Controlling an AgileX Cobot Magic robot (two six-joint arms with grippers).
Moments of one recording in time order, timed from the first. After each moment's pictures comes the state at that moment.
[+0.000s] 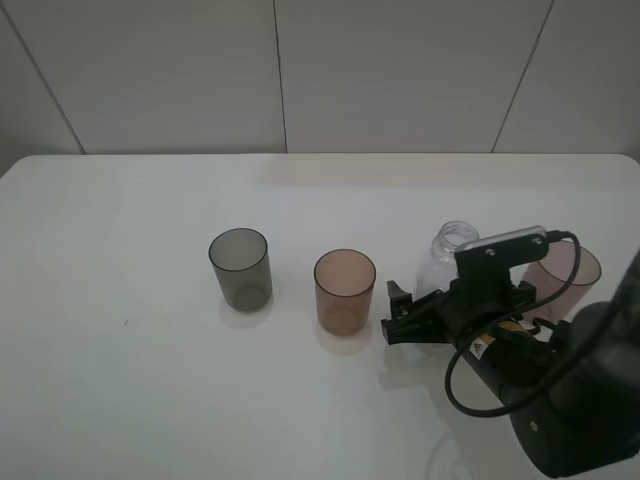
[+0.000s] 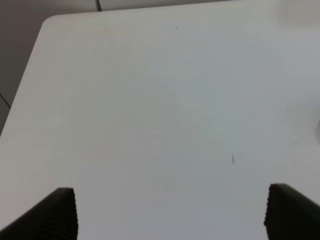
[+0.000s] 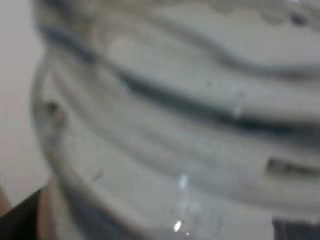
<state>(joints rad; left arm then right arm) -0.09 -0.01 -0.50 0.11 1.05 -0.02 0.87 2.06 -0.28 0.64 -1.21 -0.01</state>
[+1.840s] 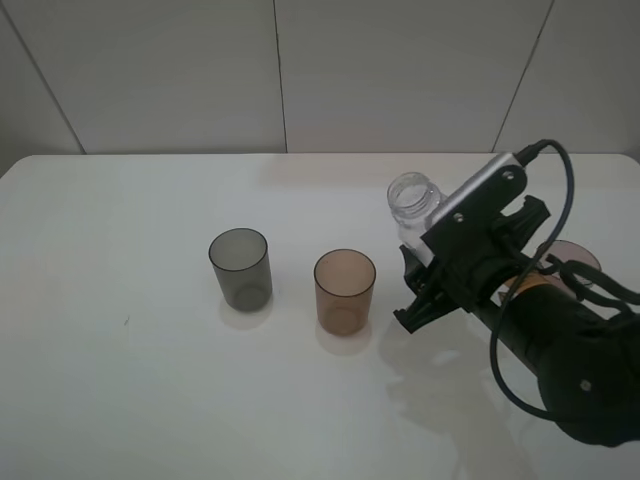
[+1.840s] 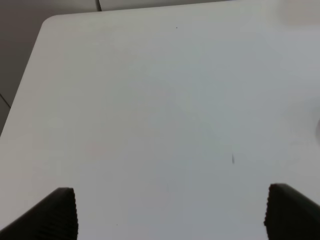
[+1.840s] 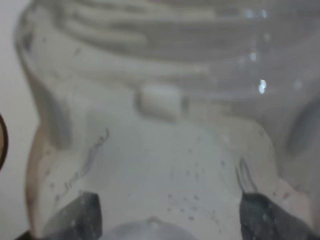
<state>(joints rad) -0.09 -0.01 -0.50 0.11 1.05 -0.02 0.87 1.71 -0.31 0.71 -1.00 -0.84</state>
